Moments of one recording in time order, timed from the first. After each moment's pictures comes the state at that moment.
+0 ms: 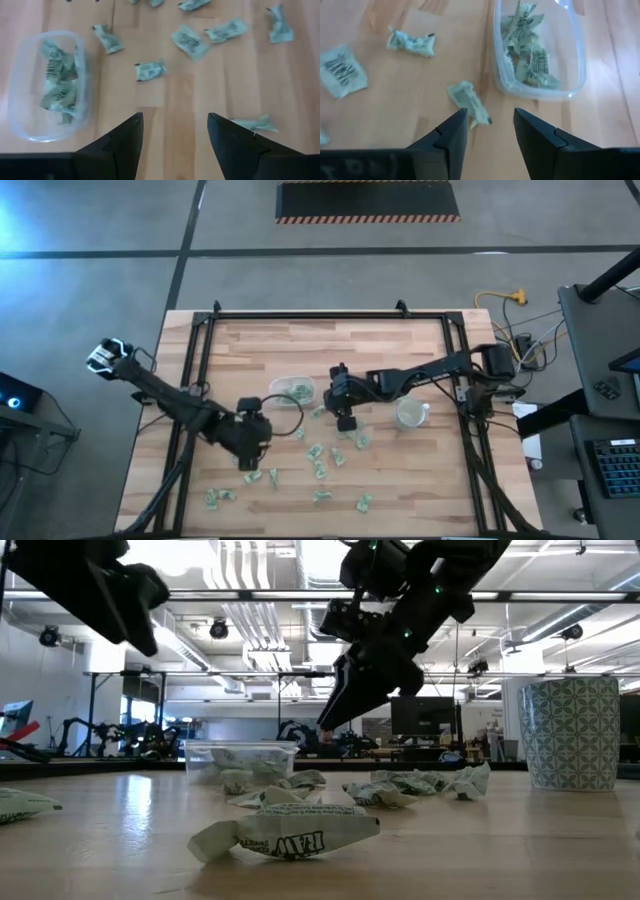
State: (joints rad) left arm -0.53 1.27 0.94 -0.71 -0.35 -0.46; right arm 0.01 1.82 1.08 -0.09 0.07 -0.20
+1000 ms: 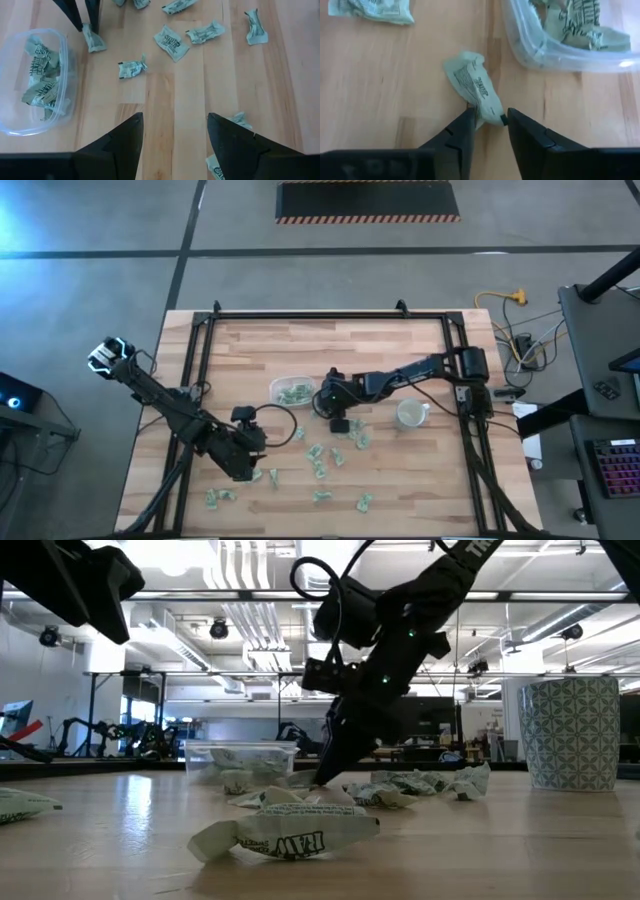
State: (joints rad) left arm -0.65 1.28 0.93 -0.70 -0.40 -0.57; right arm -0.02 2.01 1.17 -0.14 0.02 -0.09
